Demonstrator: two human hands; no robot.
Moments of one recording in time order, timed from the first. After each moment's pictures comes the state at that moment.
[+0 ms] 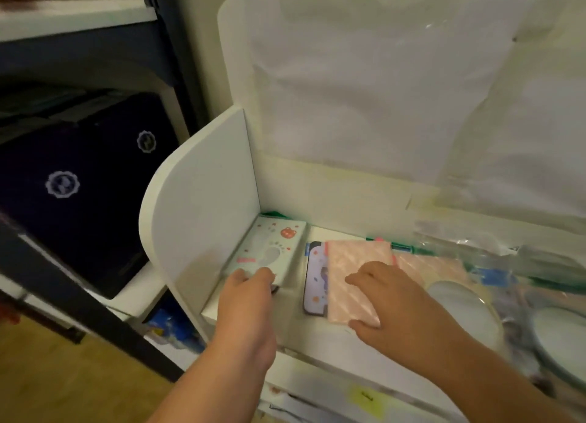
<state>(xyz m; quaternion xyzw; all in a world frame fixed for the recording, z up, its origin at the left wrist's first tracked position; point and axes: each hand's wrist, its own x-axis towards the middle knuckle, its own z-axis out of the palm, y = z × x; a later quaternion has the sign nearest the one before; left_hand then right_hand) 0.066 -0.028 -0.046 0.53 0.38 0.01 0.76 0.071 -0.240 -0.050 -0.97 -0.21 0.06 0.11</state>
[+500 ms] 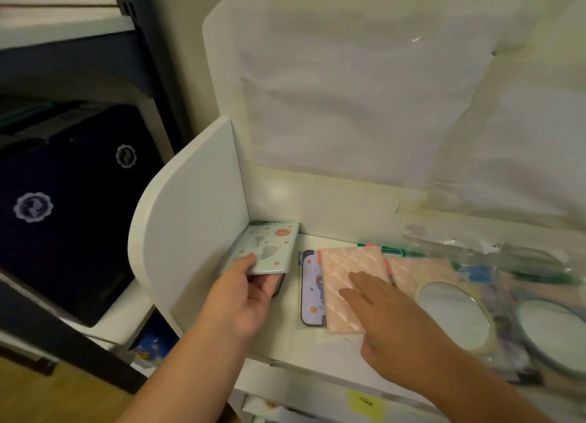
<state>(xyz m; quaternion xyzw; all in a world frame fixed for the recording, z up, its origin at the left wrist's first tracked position) 0.115 -0.002 -0.046 0.26 0.34 -0.06 0.90 0.059 -0.228 -0.055 -0.98 -0.20 0.07 0.02</state>
